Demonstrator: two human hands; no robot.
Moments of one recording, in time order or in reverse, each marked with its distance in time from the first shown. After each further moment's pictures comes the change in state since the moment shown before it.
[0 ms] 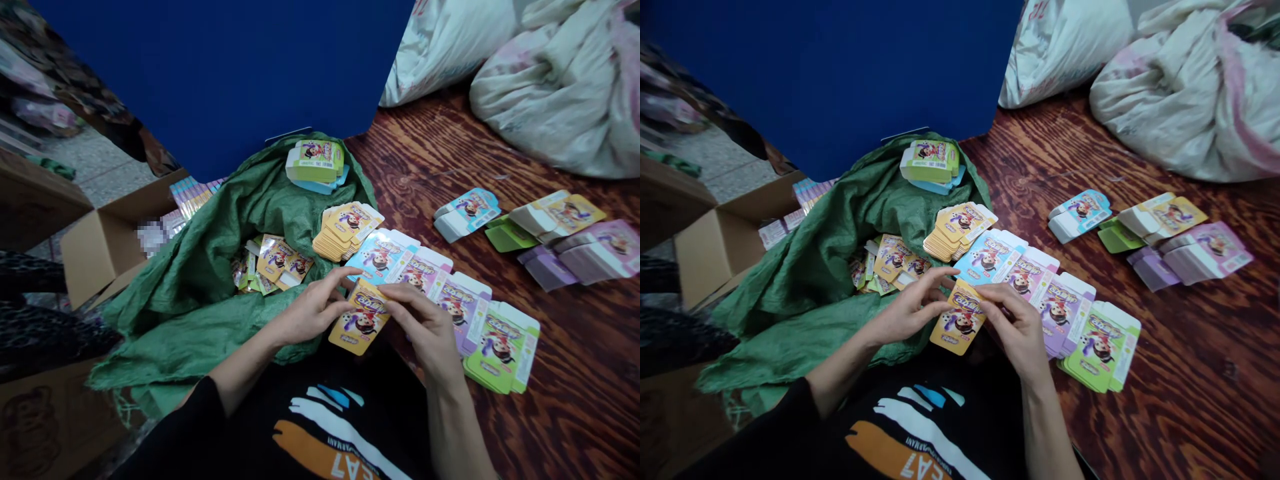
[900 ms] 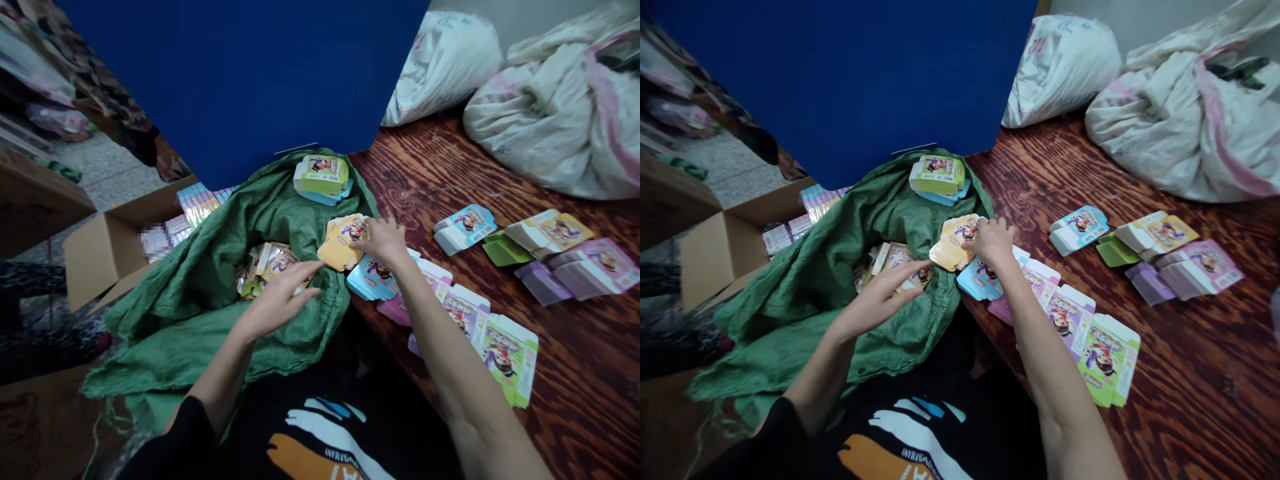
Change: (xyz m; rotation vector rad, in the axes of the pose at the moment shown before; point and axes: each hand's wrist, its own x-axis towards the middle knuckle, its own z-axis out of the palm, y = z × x) left_hand -0.021 0.006 -0.062 0.525 0.161 -0.034; right_hand 0.160 0.006 0.053 -1.210 -0.253 0.095
